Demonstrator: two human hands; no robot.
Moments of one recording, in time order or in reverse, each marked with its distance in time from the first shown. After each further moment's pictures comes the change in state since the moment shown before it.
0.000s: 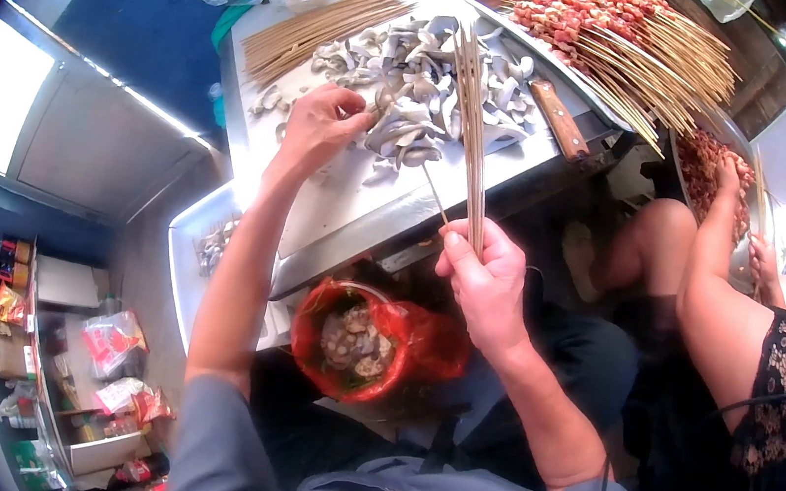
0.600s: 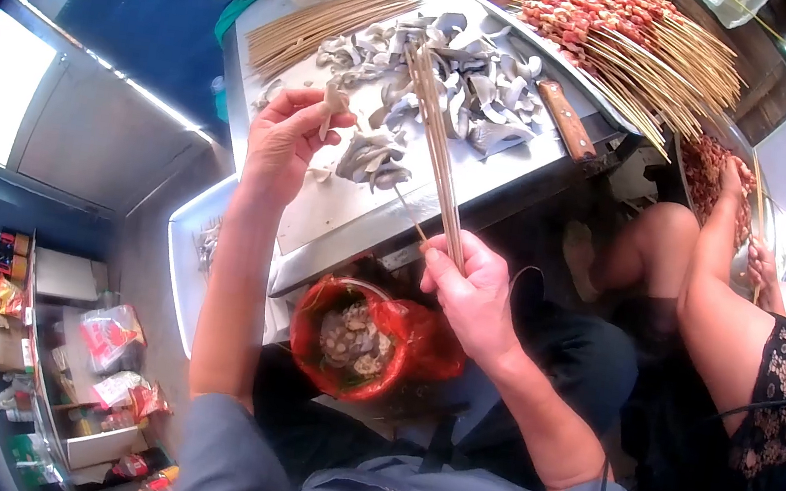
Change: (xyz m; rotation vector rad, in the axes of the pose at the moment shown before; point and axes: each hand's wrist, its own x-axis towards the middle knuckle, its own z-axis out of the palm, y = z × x) left_hand -0.036 0.007 -0.029 -1.126 0.079 -0.289; right_hand -0.006 0.008 0.008 -0.056 -0.103 0.017
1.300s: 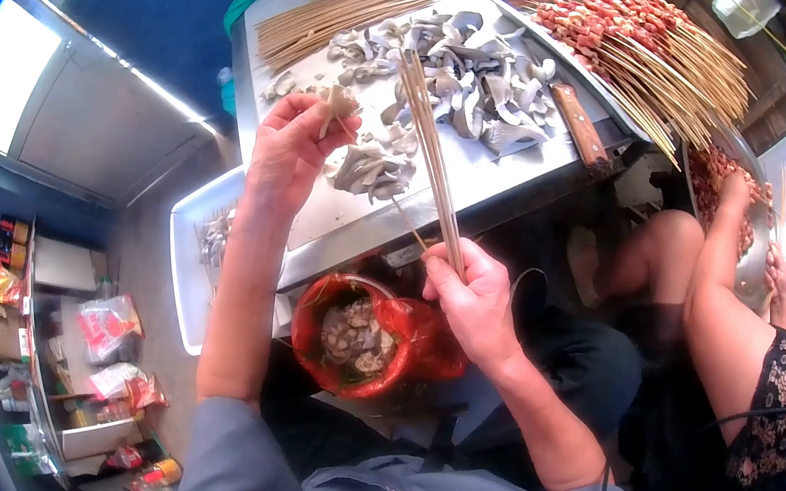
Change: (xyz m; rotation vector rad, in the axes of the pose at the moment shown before) left_hand -0.016 -0.002 -0.002 -0.222 -0.011 0.008; right_hand -0.002 0.006 0.006 -0.091 -0.030 -0.034
